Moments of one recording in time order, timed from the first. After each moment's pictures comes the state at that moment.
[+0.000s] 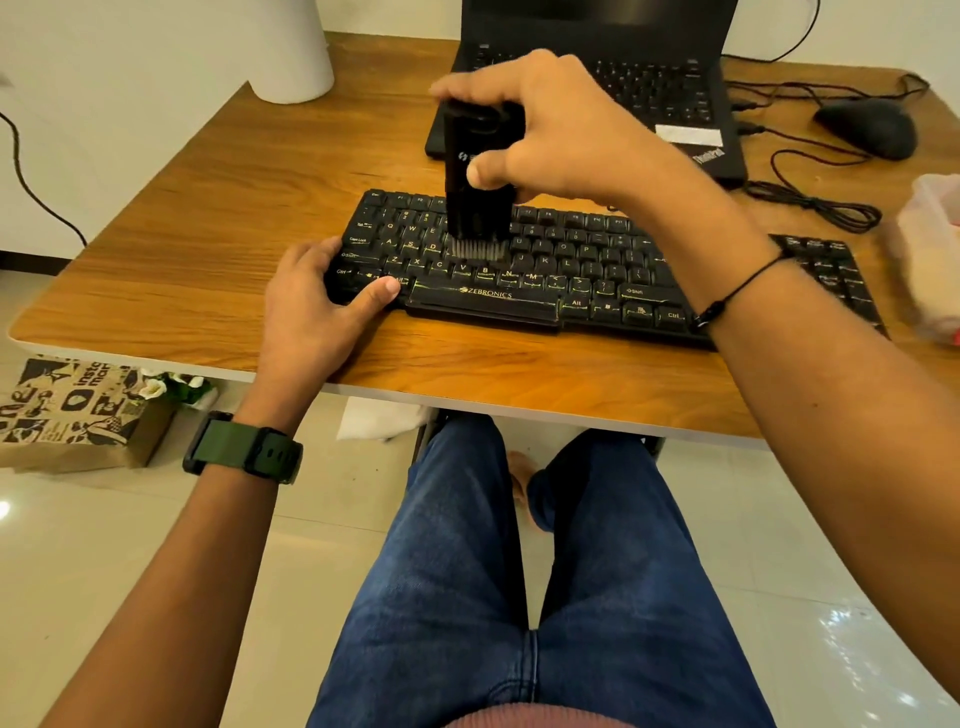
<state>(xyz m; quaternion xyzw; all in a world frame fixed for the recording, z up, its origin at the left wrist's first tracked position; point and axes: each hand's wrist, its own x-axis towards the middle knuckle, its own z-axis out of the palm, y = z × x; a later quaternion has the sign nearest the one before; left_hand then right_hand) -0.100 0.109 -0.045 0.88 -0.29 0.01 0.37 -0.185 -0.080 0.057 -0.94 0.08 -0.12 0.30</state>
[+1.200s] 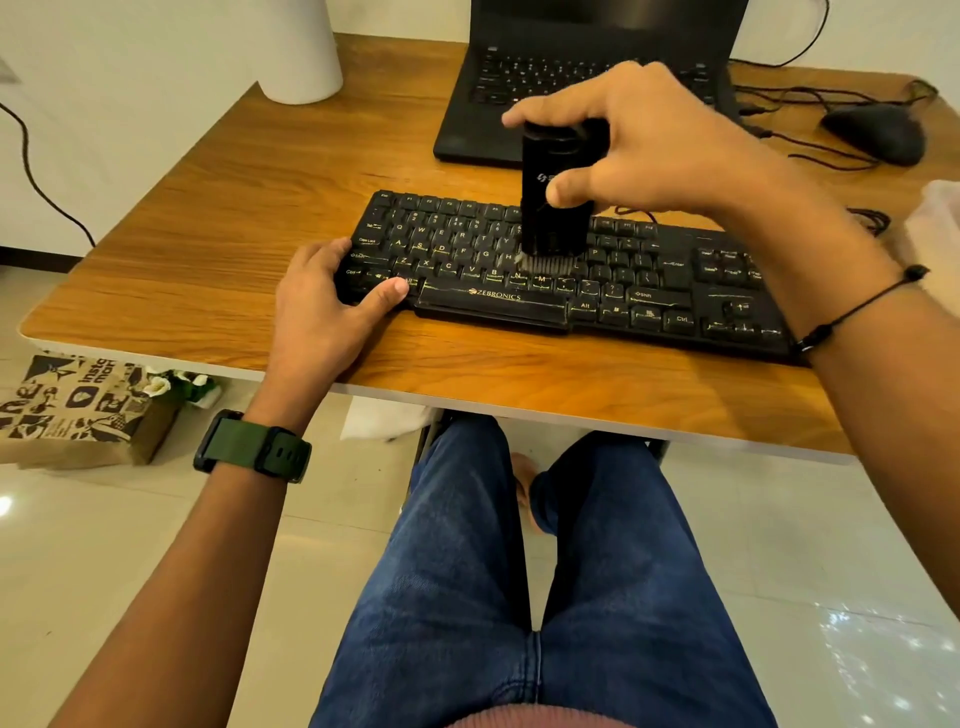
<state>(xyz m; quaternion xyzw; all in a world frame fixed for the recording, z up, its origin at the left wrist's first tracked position) -0.098 0.109 -0.047 0.88 -0.30 0.02 0.37 -0.220 -0.093 0.066 -0.97 0.10 -0.08 0.22</state>
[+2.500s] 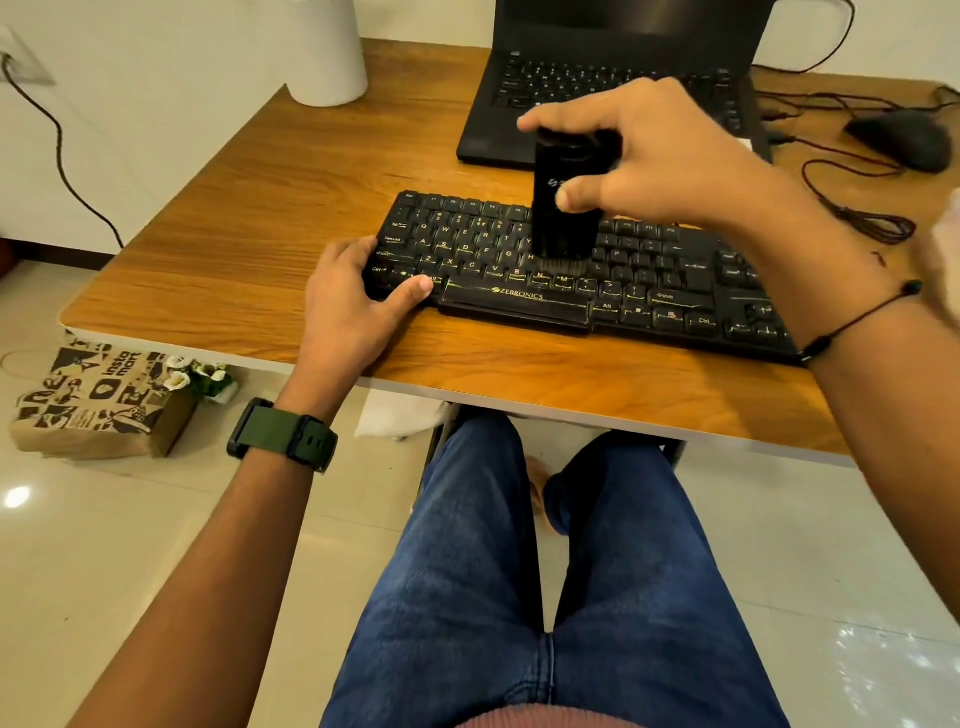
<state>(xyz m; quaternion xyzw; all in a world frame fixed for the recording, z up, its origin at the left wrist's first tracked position) -0.097 0.109 -0.045 0.88 -0.29 0.01 0.37 -0.217 -0.085 0.062 -0.97 0.10 -0.10 0.20</state>
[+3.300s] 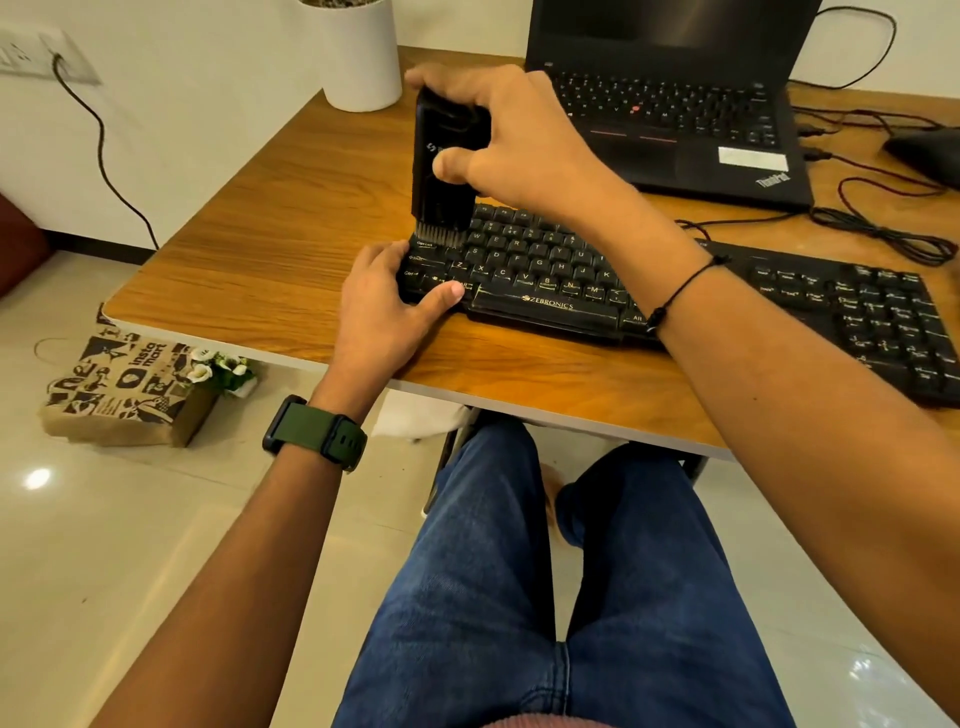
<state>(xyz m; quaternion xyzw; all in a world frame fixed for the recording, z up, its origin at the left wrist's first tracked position) -0.096 0.109 -0.046 0.88 -0.29 0.00 0.37 -0.134 -0.031 0.048 -0.94 0.04 -0.19 0.29</state>
